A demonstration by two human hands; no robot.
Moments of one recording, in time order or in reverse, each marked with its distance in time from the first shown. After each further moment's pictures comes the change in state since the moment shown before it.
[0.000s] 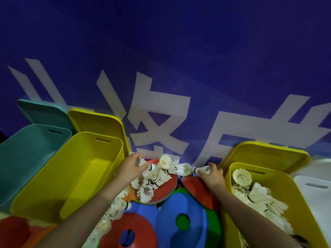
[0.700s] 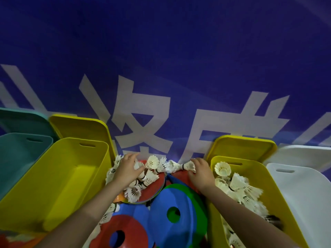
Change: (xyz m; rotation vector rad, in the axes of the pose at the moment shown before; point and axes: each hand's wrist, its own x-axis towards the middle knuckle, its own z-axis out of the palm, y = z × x) left_hand -0.005 0.021 0.023 0.083 -0.085 0.091; right_hand -0.045 0.000 -0.031 -0.324 0.123 -0.408
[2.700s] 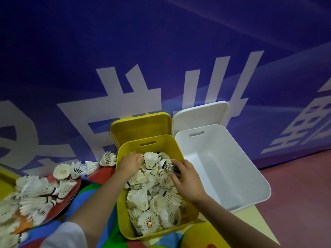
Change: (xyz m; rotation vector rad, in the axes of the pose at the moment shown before) left_hand 0.013 0.255 0.235 0.347 -0.364 0.233; right_hand -0.131 0.237 -0.092 0.264 0.229 0.028
